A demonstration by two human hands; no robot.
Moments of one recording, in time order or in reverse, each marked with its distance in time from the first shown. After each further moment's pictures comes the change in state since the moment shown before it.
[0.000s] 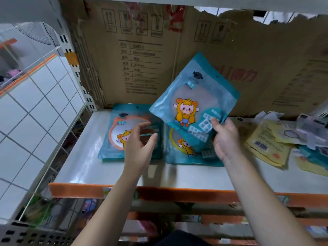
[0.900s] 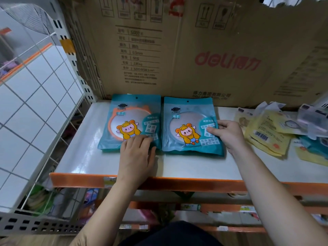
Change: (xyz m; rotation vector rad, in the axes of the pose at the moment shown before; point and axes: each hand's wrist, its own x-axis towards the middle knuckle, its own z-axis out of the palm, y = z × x) left_hand -0.033 -0.040 -0.017 0.917 -0.105 0.425; right_hand 0.015 0.006 -0.043 -0.670 0.002 0.175
